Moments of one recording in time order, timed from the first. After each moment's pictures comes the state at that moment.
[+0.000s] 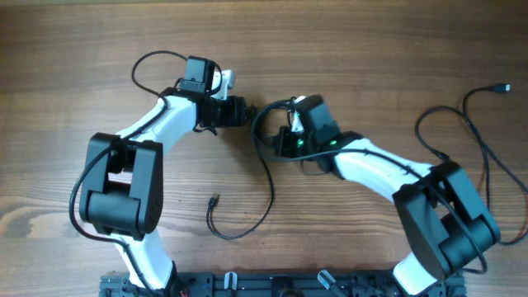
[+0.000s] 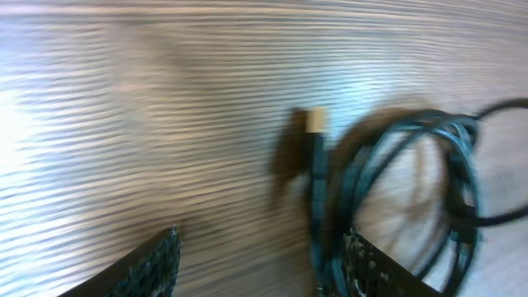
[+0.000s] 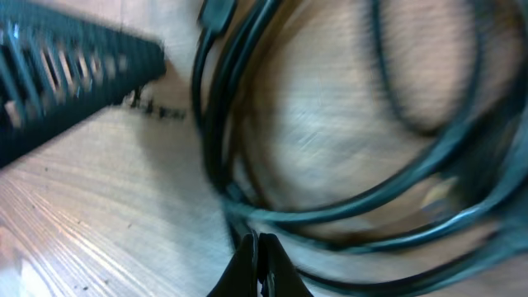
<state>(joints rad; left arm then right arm) -0.21 1.96 1.20 -0.41 0.39 -0.24 0.55 1.78 0.89 -0.04 -0.31 0.68</state>
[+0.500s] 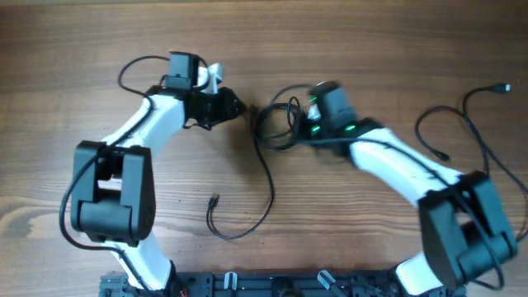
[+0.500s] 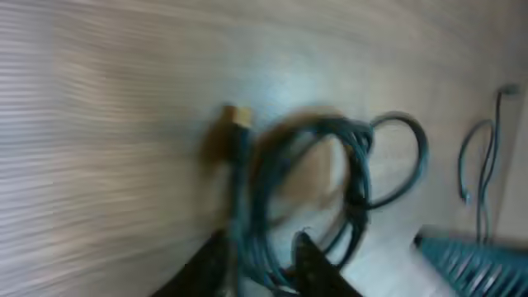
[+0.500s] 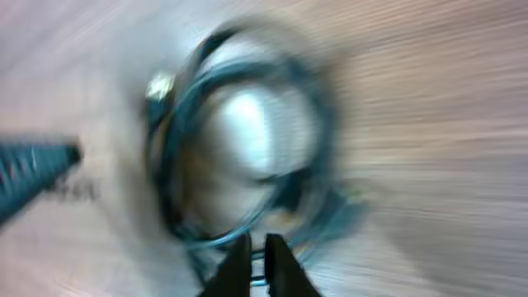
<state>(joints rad) -0.18 1.91 1.20 -0.41 0.57 -0.39 0.39 1.70 0.97 -0.27 -0.23 0.68</state>
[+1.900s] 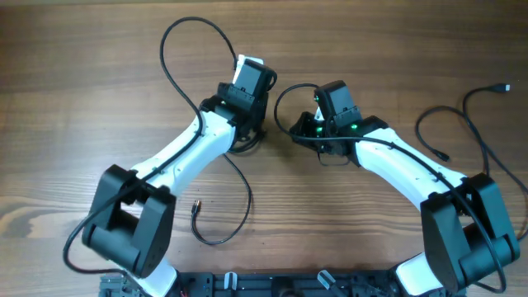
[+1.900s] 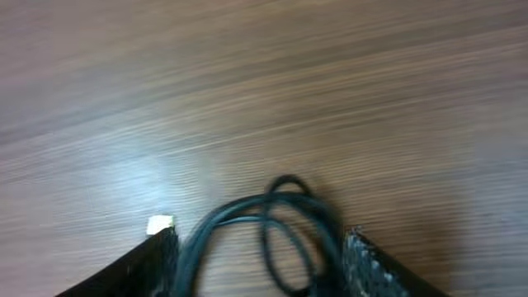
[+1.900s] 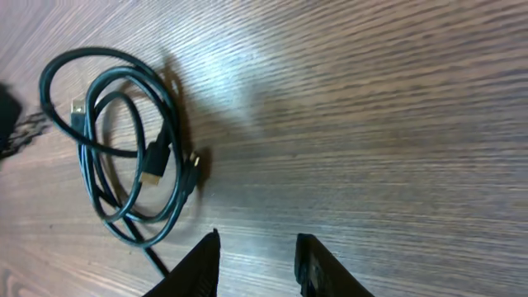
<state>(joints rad) -0.52 1.80 1.23 -0.40 -0.32 -0.21 0.43 1.69 0.97 -0.31 -0.26 0.77</state>
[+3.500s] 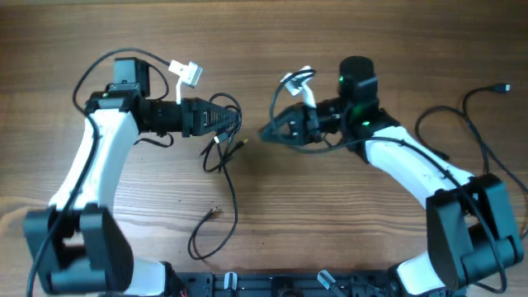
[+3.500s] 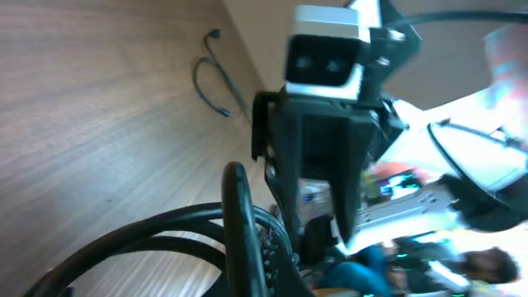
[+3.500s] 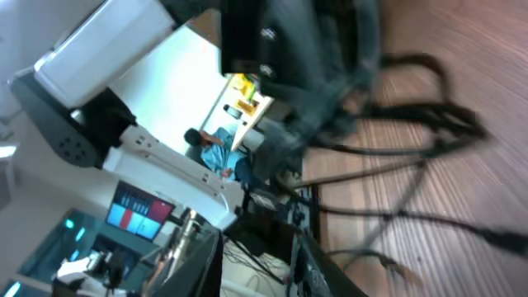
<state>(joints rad) 0.03 1.63 1.19 -0.90 1.36 0.28 0.36 1.69 0.95 0.40 -1.48 0.66</state>
